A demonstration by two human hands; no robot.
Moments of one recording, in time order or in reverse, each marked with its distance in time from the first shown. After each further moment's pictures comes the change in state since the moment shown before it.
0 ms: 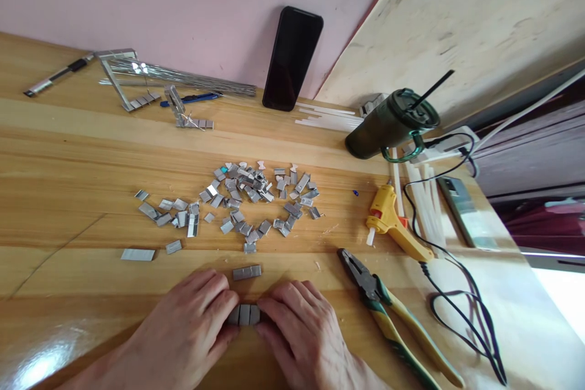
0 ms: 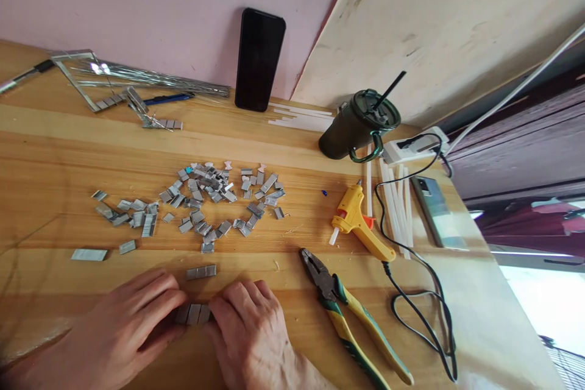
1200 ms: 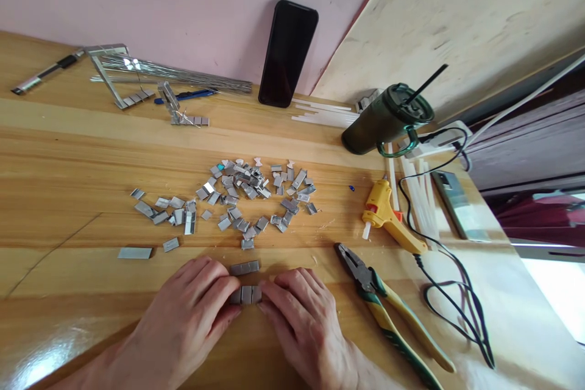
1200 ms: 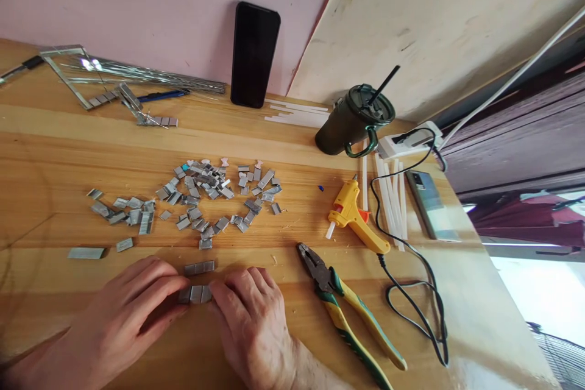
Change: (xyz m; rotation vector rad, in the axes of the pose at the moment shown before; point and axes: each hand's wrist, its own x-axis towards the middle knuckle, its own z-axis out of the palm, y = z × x) left_hand 0.003 -0.005 0.005 -0.086 0.146 0.048; right_hand 0.004 0.001 0.001 -0.060 0.180 -0.021
